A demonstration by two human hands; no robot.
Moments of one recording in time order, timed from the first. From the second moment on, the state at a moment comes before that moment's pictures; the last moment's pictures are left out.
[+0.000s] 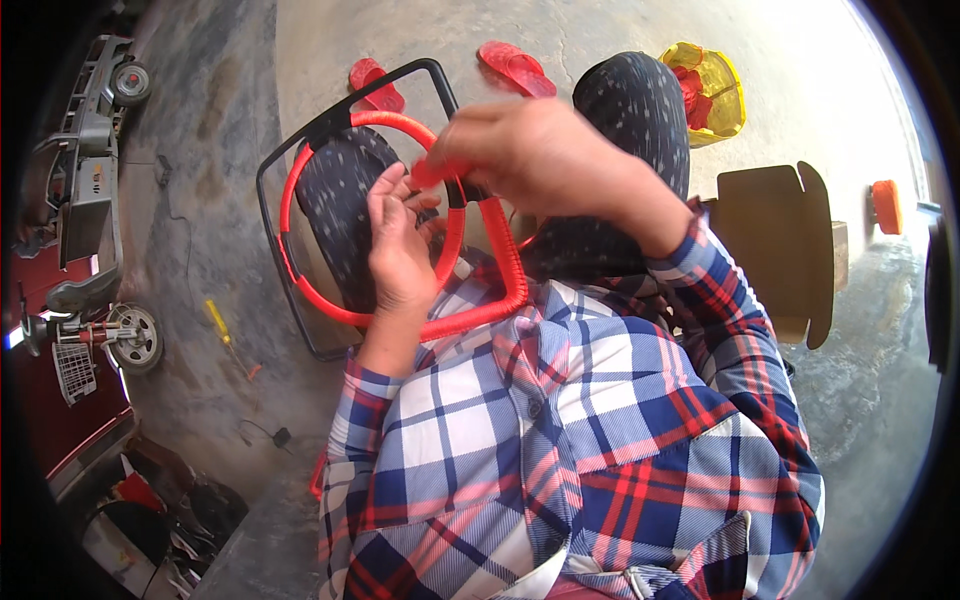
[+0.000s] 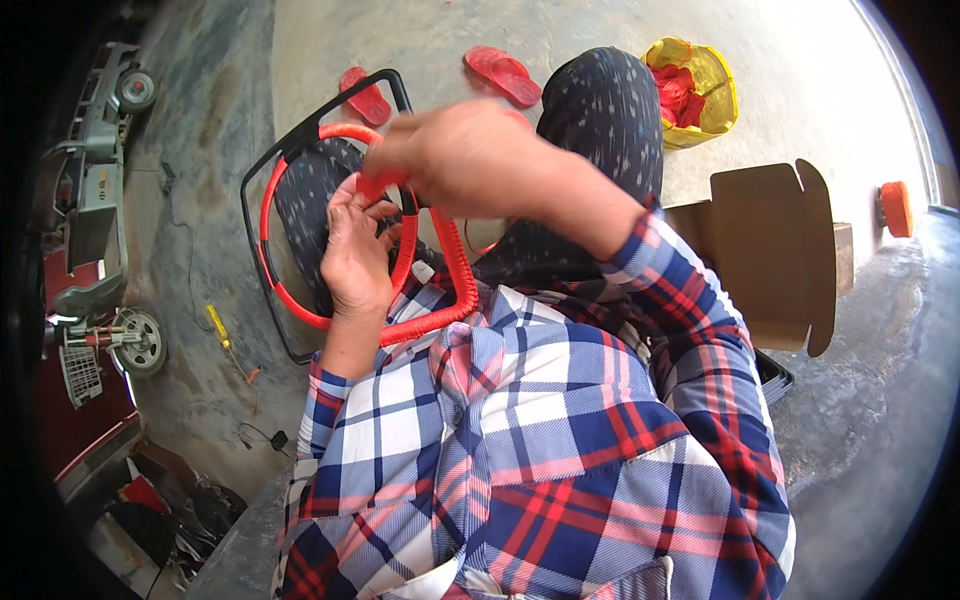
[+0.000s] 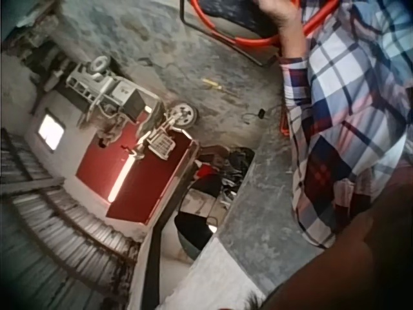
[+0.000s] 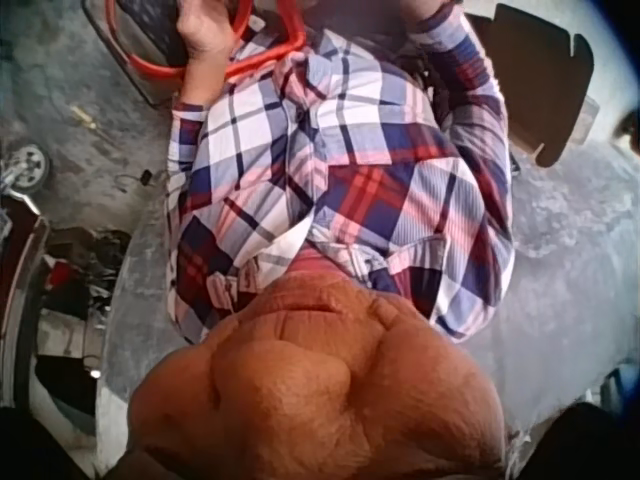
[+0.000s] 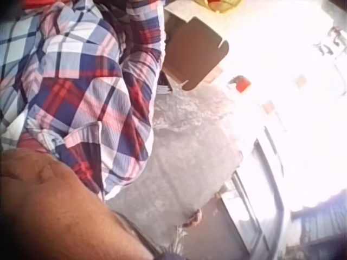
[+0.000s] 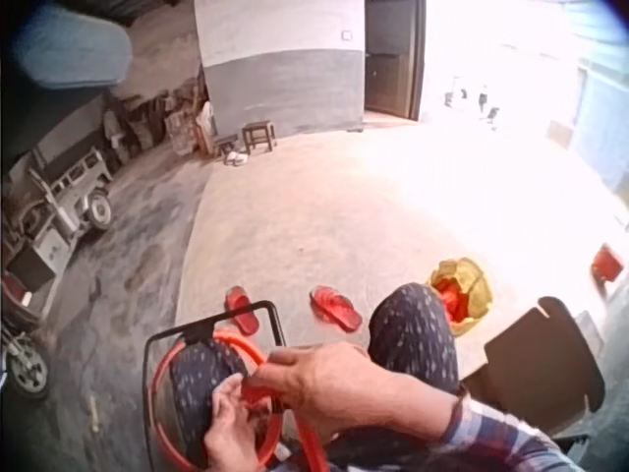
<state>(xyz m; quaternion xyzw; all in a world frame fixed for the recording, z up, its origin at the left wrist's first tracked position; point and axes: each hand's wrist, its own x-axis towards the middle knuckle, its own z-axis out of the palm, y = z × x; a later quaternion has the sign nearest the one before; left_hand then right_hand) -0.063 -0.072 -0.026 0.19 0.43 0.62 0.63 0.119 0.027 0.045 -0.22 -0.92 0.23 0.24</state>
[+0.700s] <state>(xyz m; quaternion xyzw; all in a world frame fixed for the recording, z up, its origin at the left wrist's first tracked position) -0.078 -0.079 -0.033 0.15 0.41 0.69 0.58 0.139 0.001 -0.040 -0.43 -0.24 0.78 0.39</state>
